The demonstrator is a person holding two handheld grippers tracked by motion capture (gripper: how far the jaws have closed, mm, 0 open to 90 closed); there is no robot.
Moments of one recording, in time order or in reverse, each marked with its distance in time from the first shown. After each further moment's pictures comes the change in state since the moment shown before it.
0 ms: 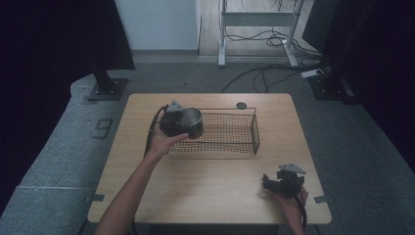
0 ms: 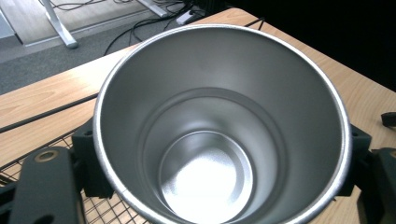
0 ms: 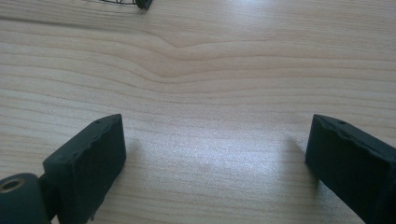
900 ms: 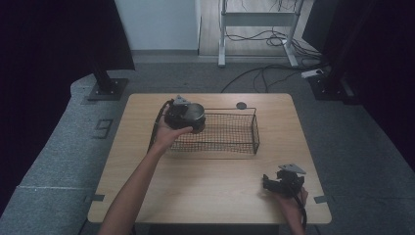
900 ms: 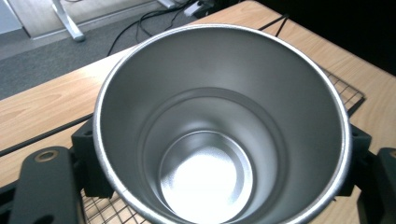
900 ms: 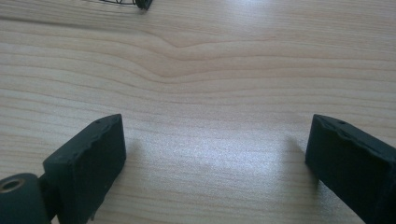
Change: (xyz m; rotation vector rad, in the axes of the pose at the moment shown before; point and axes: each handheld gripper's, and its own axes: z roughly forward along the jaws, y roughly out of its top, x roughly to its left) left arm 0.011 0.012 0.028 0.047 0.028 -0.005; right arm 0.000 0.000 0.000 0.000 0.000 0.000
